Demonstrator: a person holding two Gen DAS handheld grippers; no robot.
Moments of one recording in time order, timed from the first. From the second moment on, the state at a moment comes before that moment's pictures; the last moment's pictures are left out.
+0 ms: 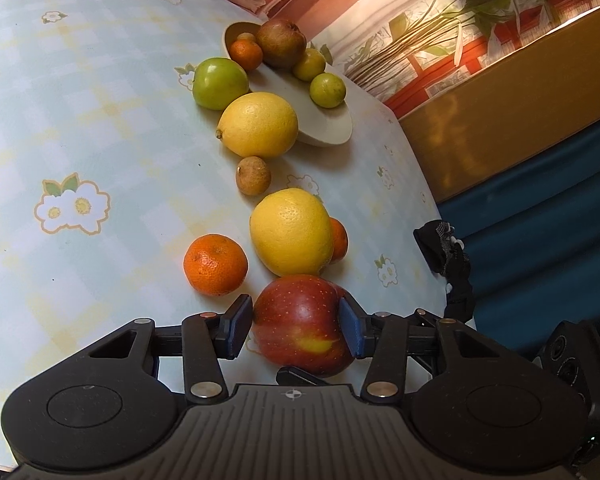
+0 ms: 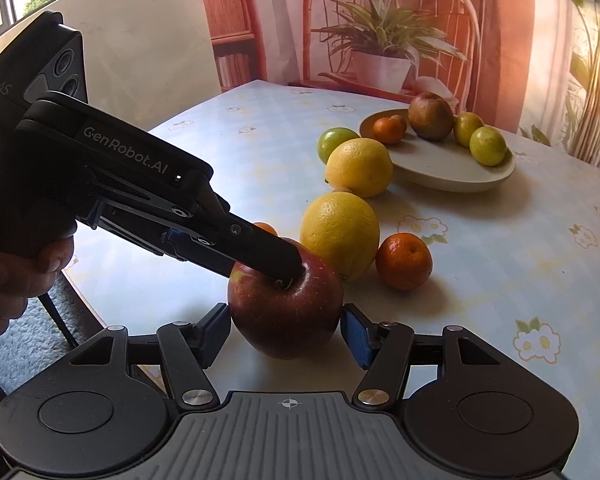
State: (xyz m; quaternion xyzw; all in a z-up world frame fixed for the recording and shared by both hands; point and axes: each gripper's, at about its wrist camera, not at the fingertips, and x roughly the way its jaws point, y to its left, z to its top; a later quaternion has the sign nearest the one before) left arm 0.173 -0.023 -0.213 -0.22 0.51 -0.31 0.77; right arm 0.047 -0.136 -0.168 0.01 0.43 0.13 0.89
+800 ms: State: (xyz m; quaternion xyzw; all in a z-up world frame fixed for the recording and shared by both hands) left arm 0.172 -0.021 -0.210 -0.22 0.50 -0.30 0.78; right arm 0.044 -0.144 -0.173 0.04 0.41 0.13 0.90
